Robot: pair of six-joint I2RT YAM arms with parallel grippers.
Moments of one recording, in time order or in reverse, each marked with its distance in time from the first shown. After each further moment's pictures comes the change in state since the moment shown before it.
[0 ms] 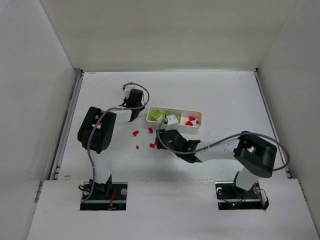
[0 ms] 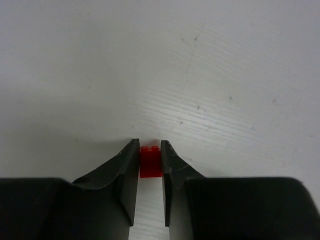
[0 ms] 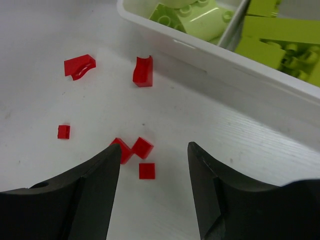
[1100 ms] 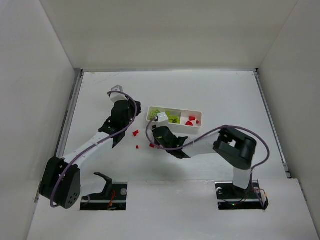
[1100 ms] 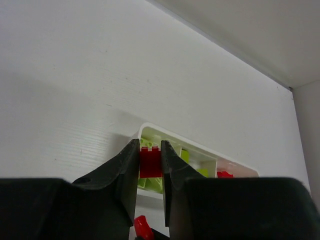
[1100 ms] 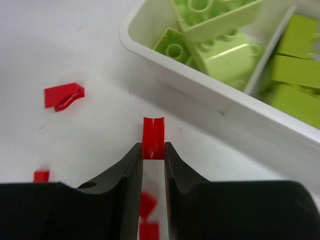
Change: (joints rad) left arm -0.090 -0.743 -0.406 0.052 0.071 -0.135; right arm -0.023 0.293 0.202 0.093 0.036 -0.112
